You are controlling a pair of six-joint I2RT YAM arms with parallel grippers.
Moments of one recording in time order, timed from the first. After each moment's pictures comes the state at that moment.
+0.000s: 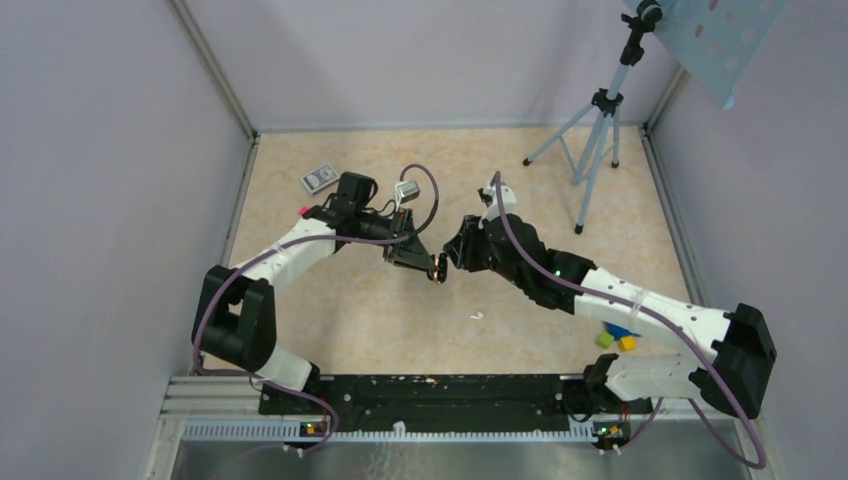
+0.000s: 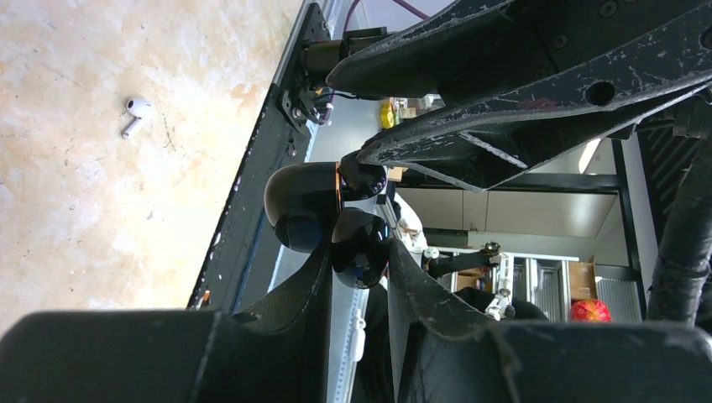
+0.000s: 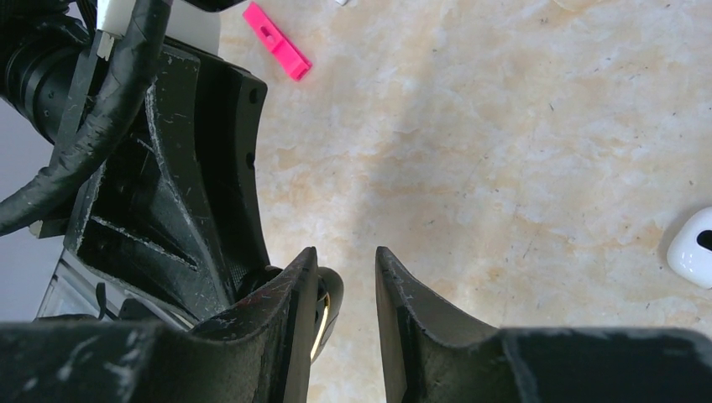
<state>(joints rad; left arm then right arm) -0.38 1.52 1.03 -0.36 1.30 -0.52 0.96 1.19 0.93 -0.17 0.28 0.63</state>
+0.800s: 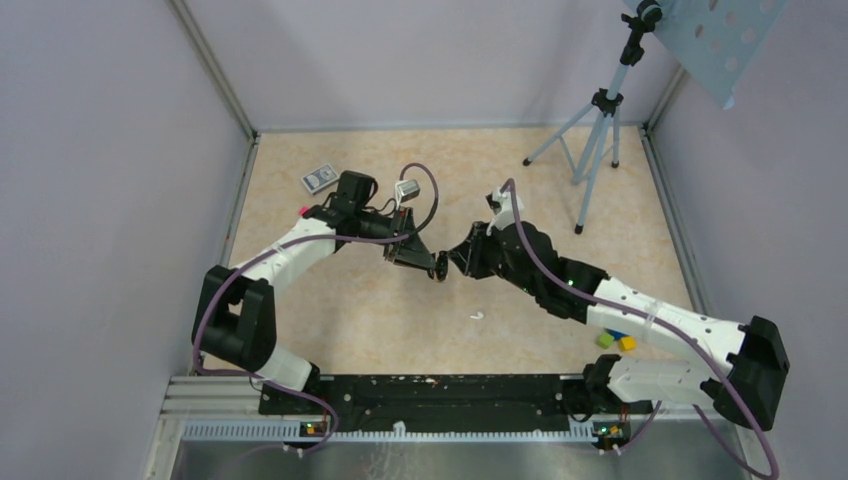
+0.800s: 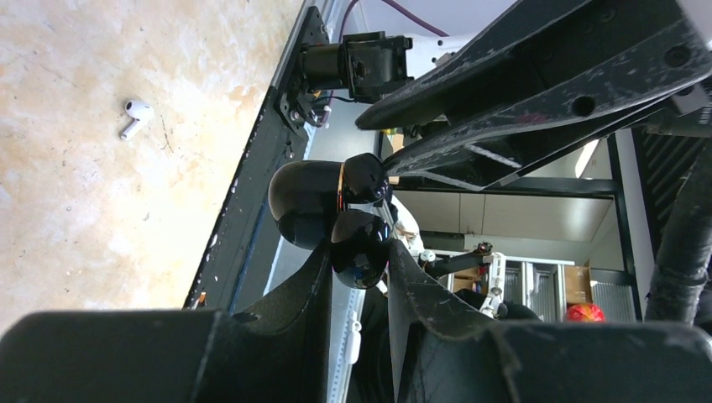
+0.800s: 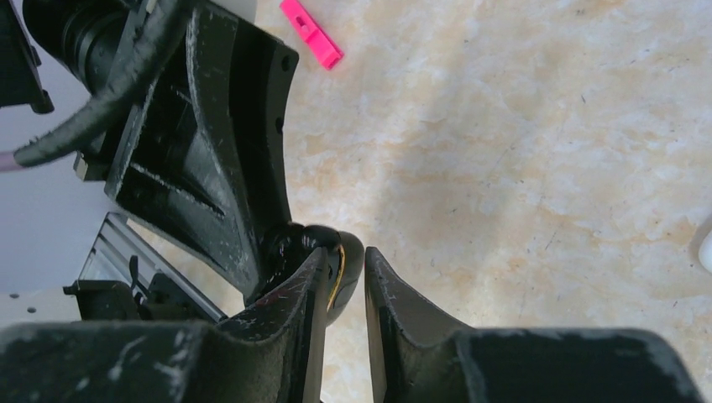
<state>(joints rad) -0.38 1.52 1.03 -0.35 1.30 -0.54 0.96 1.12 0.87 -0.13 0.22 0.64</state>
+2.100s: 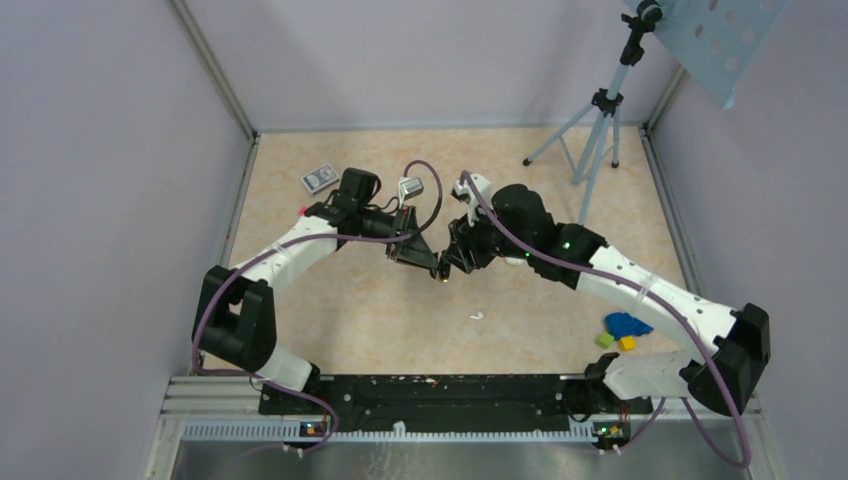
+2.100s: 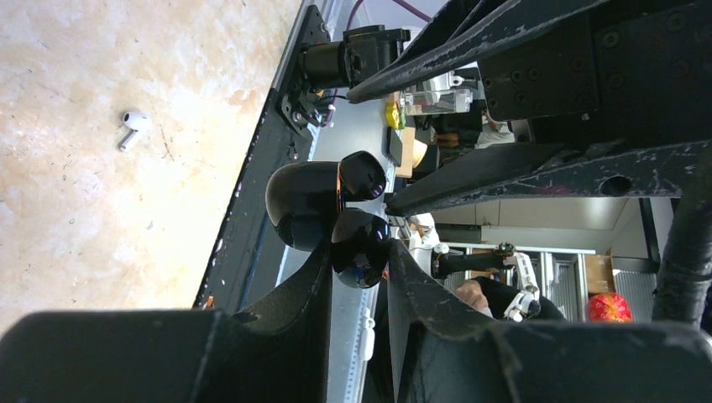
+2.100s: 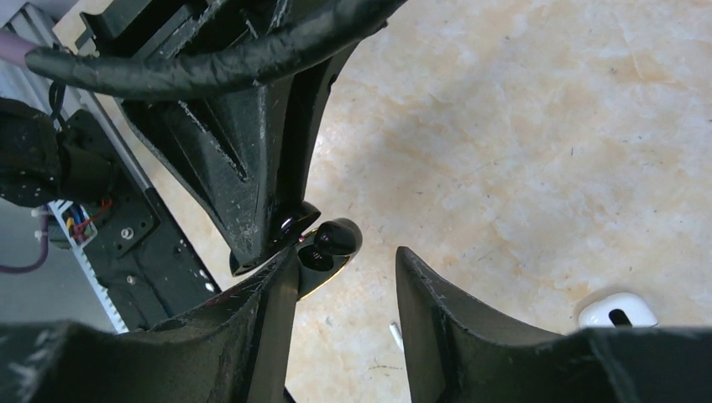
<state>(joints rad) -0.40 1.52 1.07 -0.38 1.29 -0.50 0.85 1.24 1.13 -0.42 -0.14 0.16</state>
